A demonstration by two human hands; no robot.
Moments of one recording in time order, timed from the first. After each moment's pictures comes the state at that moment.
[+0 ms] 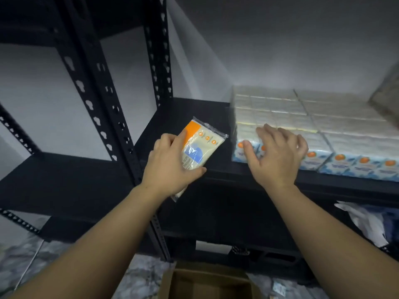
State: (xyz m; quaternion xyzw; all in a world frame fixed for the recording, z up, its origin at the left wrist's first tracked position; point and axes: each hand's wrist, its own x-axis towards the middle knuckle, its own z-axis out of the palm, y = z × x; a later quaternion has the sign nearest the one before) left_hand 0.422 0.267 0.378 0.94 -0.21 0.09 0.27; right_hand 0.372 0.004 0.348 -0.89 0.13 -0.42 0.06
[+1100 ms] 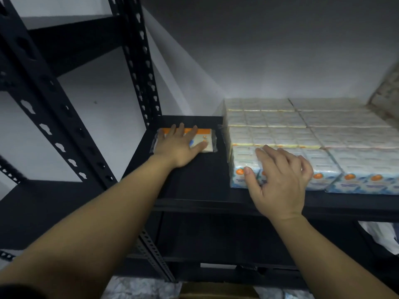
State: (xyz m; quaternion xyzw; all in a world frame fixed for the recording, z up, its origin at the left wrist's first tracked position) left_hand 0.597 0.196 0.374 0.96 -0.27 0.00 0.01; right_hand 0.374 0.001 0.345 -0.89 0.13 -0.44 0.04
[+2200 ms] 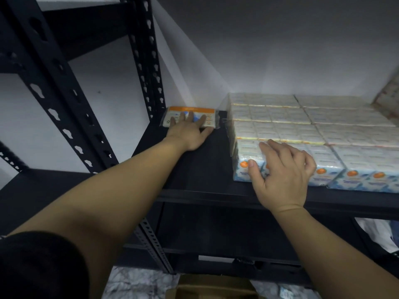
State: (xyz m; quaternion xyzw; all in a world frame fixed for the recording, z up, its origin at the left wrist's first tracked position) left_hand 0.610 0.172 0.385 0.96 -0.27 -0.04 0.05; right_hand 0.376 0.001 0.346 -0.90 0.14 -0.42 0.03
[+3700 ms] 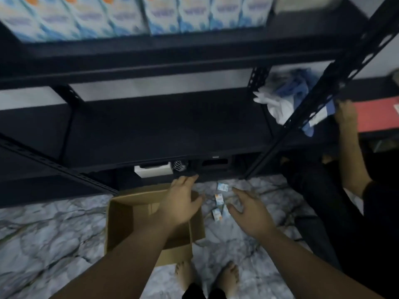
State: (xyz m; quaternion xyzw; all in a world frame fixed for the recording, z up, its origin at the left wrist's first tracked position) left_hand 0.138 0.017 0.086 0.90 -0.30 -0.26 0.21; right_hand -0.017 -0.171 0.066 -0.88 0.28 0.10 0.38
